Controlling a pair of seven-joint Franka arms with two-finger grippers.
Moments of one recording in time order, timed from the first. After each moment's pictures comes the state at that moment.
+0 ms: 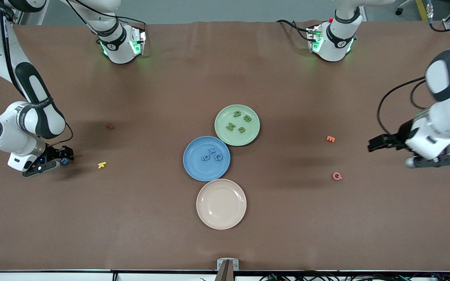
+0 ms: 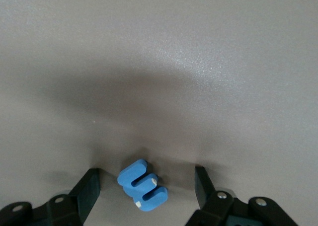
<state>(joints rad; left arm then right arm) -0.08 0.17 0.07 -1.69 -0.11 1.88 -0.04 -0.27 0.57 -0.05 -2.01 0.01 2.59 -0.72</state>
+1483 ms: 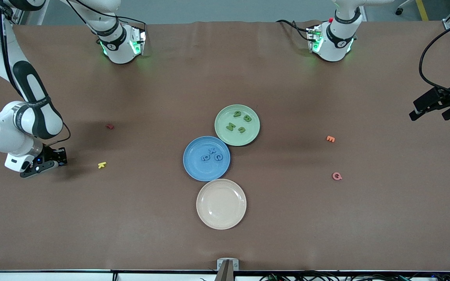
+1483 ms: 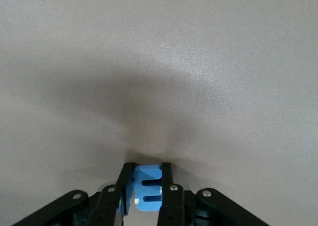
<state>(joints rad) -0.03 -0.03 0.05 -1.66 -0.11 1.77 -0.02 -0.28 0.56 -0.05 -2.00 0.01 2.58 -0.75</state>
